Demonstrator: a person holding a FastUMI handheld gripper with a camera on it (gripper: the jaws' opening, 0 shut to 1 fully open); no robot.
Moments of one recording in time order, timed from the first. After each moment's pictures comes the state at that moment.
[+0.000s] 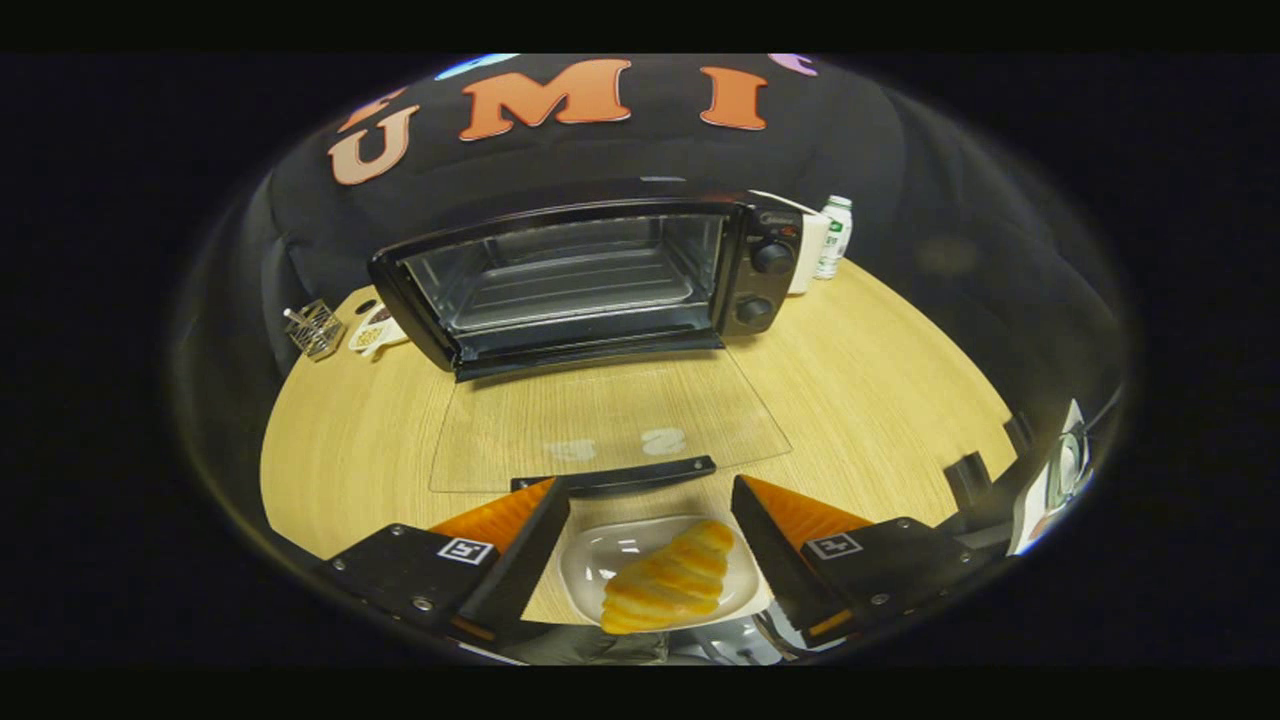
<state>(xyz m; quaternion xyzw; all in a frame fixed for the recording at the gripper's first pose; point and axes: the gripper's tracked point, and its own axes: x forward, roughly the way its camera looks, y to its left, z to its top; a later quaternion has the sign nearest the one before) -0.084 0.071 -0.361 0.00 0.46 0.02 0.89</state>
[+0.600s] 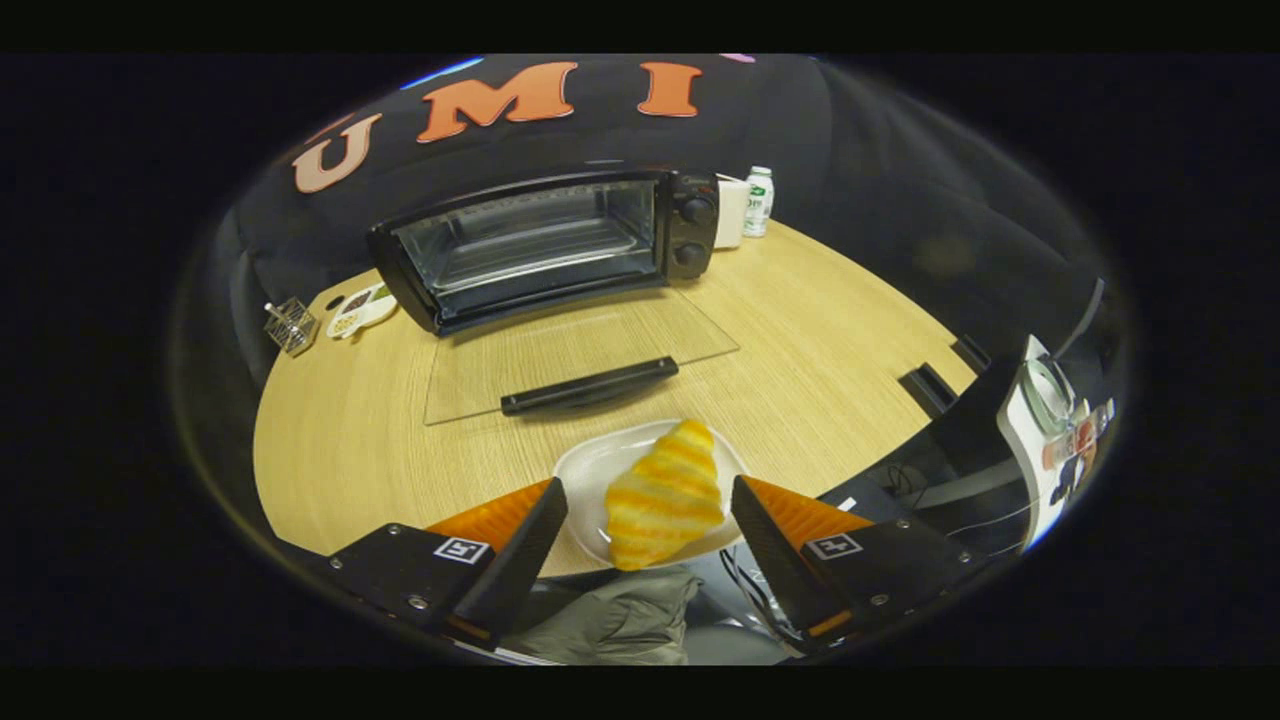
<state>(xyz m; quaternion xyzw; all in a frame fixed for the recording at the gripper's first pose) -0.177 0.070 -0.384 0.01 0.49 -0.06 0.87</state>
